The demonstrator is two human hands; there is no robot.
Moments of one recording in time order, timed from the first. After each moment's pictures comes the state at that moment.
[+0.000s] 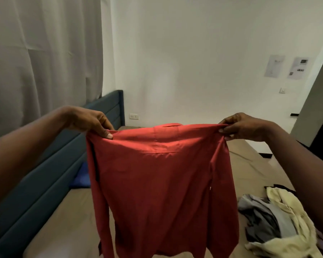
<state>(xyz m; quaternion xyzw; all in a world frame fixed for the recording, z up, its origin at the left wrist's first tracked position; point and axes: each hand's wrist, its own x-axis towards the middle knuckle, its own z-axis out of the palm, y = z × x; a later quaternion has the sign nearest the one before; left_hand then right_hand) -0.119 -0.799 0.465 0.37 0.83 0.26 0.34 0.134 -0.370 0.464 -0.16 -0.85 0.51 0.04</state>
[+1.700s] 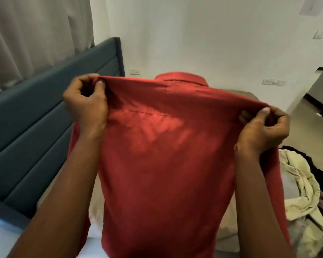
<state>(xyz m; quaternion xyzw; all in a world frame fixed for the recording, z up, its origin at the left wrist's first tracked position) -0.084 -0.710 0.335 0.09 0.61 0.72 -0.31 0.099 -0.423 0.310 -0.28 -0.40 0.50 0.71</state>
